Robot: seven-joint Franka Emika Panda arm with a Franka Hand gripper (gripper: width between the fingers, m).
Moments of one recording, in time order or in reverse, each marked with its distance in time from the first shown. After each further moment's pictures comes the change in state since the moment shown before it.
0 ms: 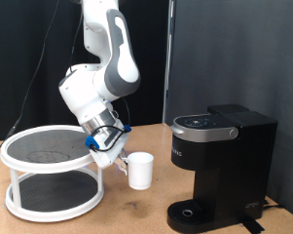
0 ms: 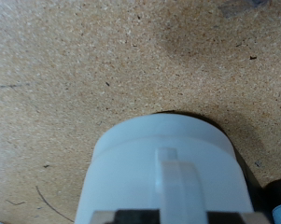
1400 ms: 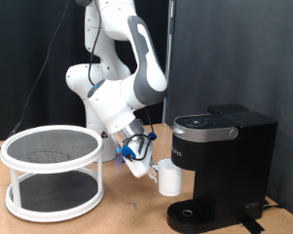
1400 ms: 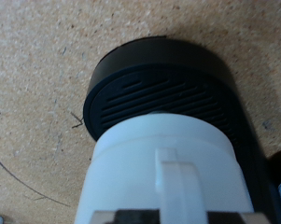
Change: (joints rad) arm 0.044 0.117 0.161 0.095 0.178 0.070 -0.056
